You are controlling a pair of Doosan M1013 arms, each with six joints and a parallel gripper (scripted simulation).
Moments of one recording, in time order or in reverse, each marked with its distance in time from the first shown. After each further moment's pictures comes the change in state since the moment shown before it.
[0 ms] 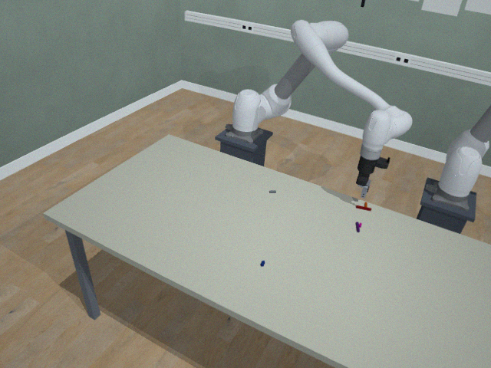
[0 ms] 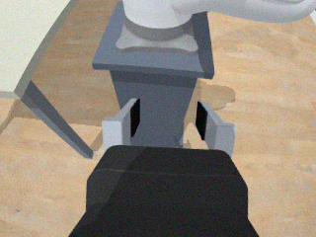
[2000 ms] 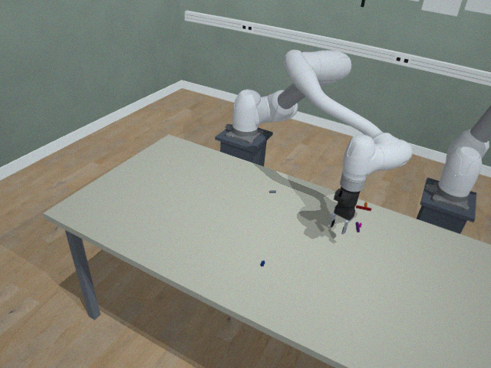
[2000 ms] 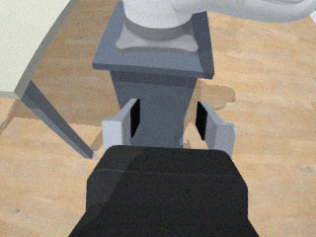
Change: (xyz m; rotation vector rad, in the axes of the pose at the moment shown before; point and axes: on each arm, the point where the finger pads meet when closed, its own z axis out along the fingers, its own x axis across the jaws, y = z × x) left arm 0.000 0.000 0.000 0.000 0.000 0.000; right arm 0.331 0.038 -0.013 0.011 -0.003 1.814
